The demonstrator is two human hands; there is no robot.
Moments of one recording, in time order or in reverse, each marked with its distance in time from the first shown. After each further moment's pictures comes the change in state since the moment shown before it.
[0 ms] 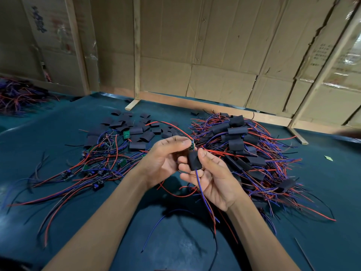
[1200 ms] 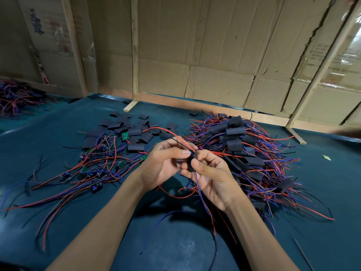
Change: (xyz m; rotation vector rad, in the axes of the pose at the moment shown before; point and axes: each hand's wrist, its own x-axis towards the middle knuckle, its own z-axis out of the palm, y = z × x) left_hand -0.004 -0.002 0.004 0.111 -0.122 0.115; right_hand 0.003 0.002 -0.006 -0.002 -0.002 -0.124
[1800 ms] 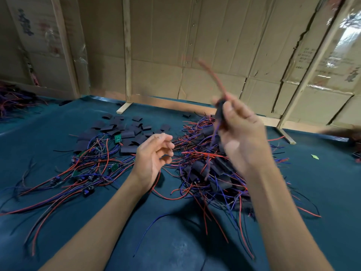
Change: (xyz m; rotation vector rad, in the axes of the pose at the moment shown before) left_hand 0.012 -0.016 -0.013 -0.001 0.403 0.133; right_hand 0.011 -0.099 0.037 -0.209 0.173 -0.402
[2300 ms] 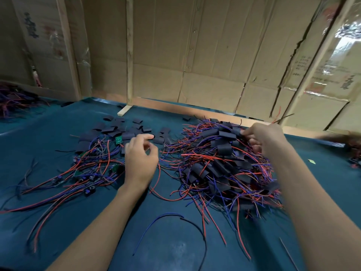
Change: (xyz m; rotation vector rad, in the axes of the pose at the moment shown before) left_hand 0.005 -0.007 -0.023 1.049 0.467 0.402; right_hand 0.055 -0.028 -0.079 -0.822 0.672 0.519
